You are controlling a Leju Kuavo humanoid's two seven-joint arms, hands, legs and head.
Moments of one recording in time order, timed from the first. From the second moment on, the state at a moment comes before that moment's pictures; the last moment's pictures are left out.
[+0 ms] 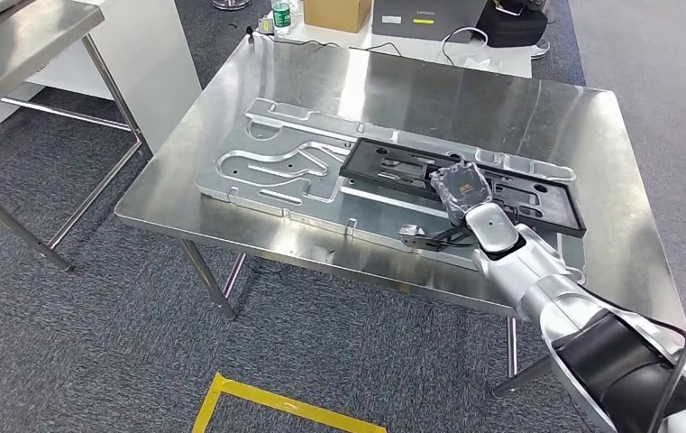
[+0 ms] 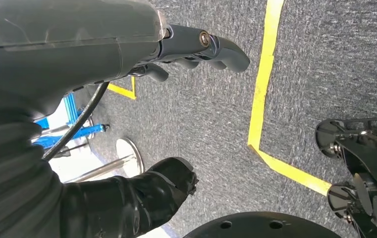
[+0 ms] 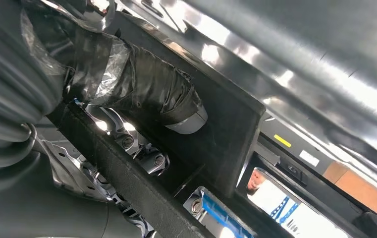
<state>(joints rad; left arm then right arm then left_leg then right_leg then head) -0.03 -0.10 0.58 -0.19 -0.81 -0.13 -0.01 -0.81 -0.35 0.43 -0.50 1.27 -0.15 -0.04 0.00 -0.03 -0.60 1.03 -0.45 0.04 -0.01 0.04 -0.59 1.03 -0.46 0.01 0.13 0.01</state>
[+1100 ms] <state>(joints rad) -0.03 -0.09 0.66 -0.19 -0.79 -0.13 0.00 -0.80 -0.33 0.47 -0.86 1.18 -0.07 -0.04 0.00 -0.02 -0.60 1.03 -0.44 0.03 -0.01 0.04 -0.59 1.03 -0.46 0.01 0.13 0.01</state>
